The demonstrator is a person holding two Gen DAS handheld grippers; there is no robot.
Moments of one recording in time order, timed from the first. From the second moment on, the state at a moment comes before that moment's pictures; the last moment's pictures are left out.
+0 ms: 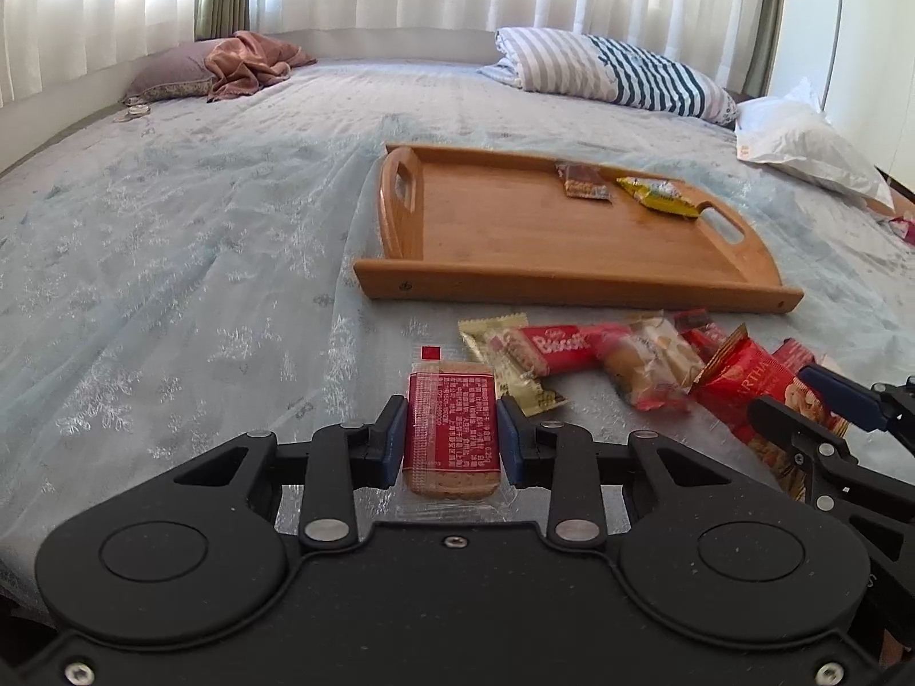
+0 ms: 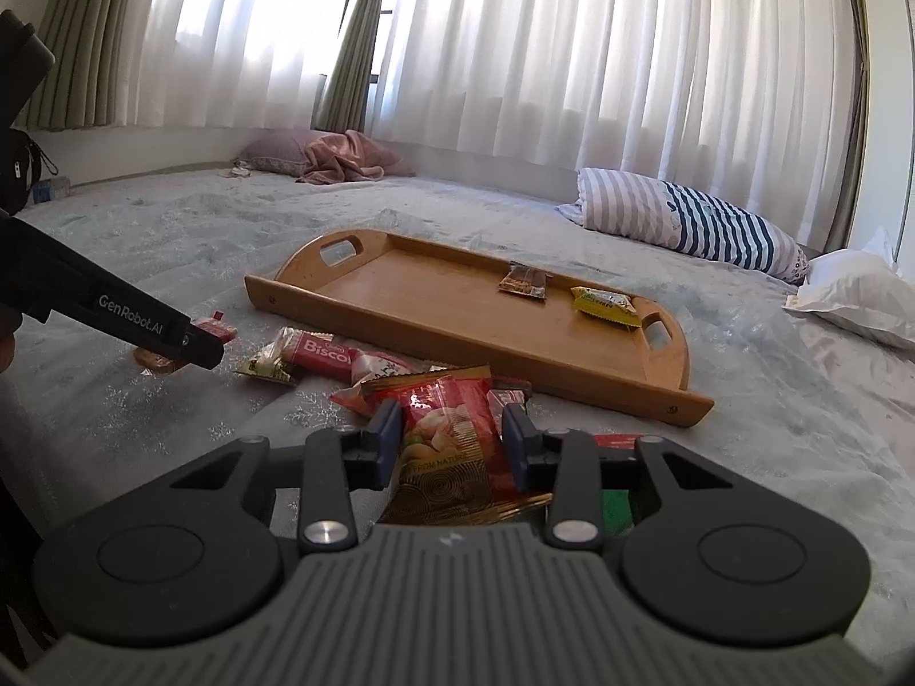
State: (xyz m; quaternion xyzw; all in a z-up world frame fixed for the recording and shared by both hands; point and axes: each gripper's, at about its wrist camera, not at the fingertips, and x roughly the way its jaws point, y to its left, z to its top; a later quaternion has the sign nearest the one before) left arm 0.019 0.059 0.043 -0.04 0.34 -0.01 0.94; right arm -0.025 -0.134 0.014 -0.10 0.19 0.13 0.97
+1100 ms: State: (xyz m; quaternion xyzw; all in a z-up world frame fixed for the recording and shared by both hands) left arm 0.123 -0.013 0.092 -0.07 0.31 -0.11 0.94; right arm 0.066 -0.209 0.050 0.08 0.20 0.03 0.98
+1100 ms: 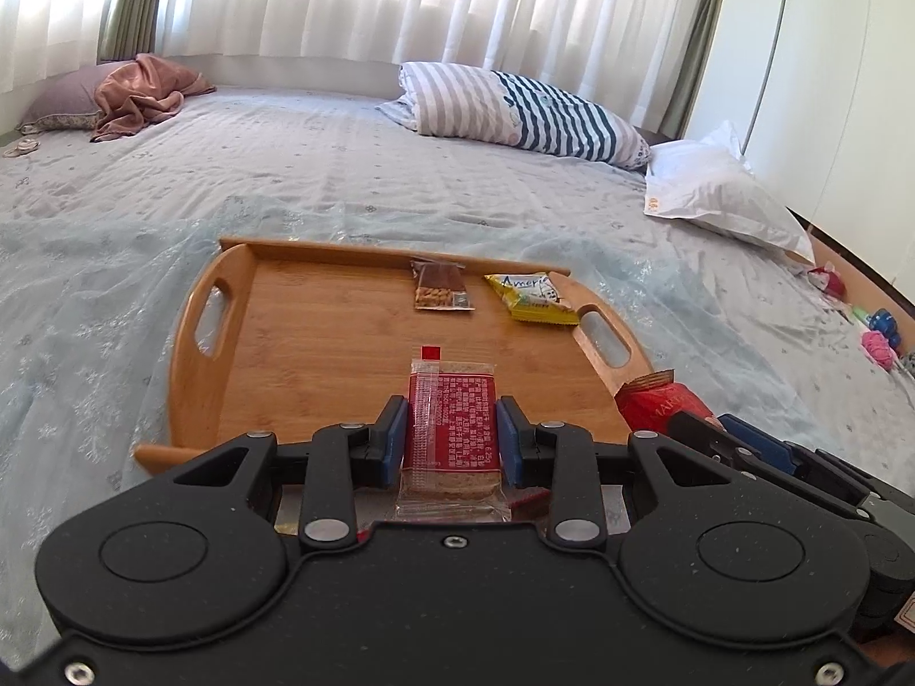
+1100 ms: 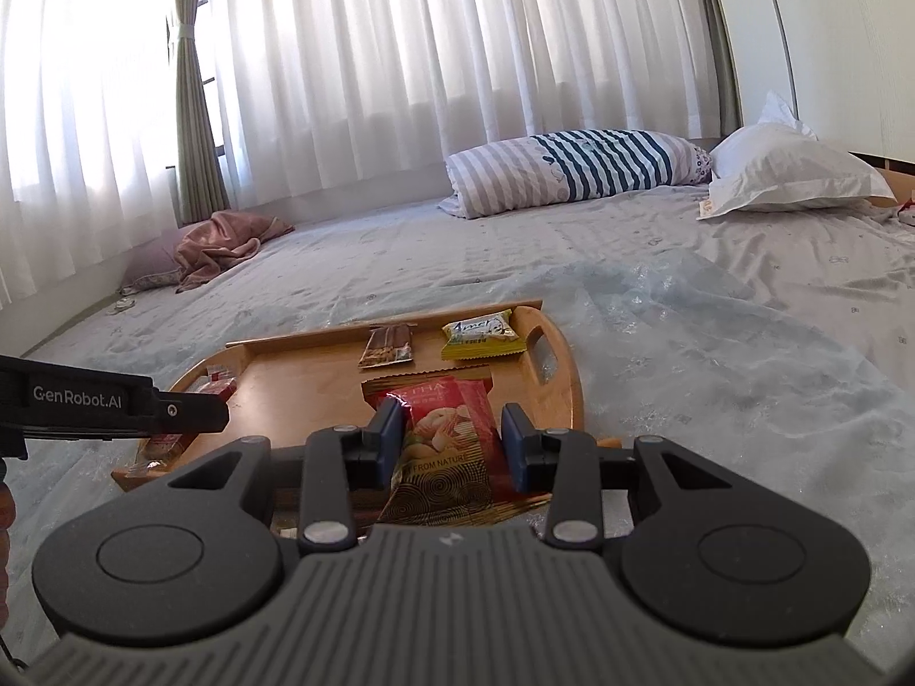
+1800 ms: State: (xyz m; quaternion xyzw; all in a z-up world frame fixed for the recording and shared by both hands) left arm 0.232 -0.048 0.078 -0.07 0.36 -0.11 0.93; right arm 0.154 -0.246 0.041 0.18 0.23 0.01 0.96
